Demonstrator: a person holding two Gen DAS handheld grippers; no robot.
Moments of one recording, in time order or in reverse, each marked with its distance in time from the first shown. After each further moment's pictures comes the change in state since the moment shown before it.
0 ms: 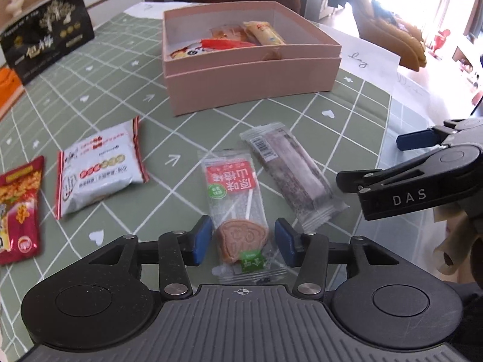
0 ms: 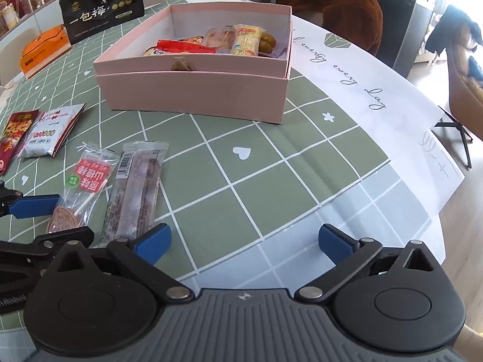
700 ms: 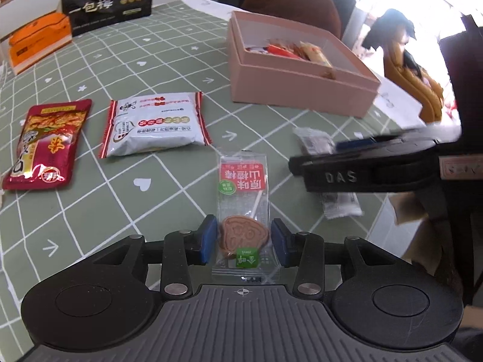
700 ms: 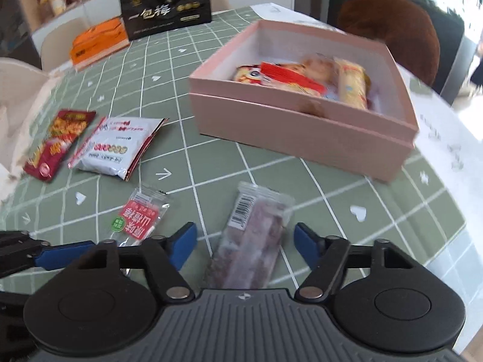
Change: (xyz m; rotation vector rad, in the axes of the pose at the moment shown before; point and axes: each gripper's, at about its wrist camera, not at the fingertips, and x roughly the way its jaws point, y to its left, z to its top) left arm -0.026 0.036 -0.038 -0.200 -0.072 -0.003; right arm 0.011 0.081 0.034 -0.142 -0.055 0.108
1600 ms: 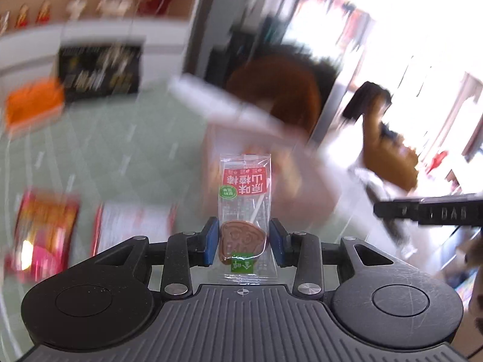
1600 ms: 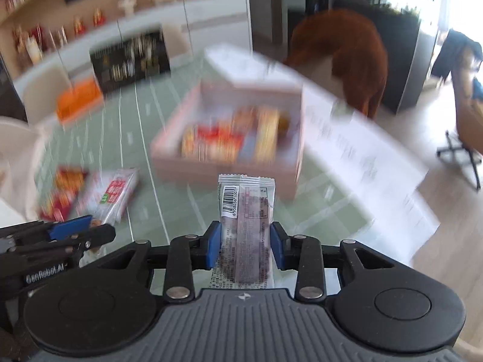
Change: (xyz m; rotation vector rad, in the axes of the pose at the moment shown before) left arm -0.060 -0.014 0.081 -0.048 -0.339 -0.111; right arm -0.129 -0.064 0.011 0.148 -0.136 -0.050
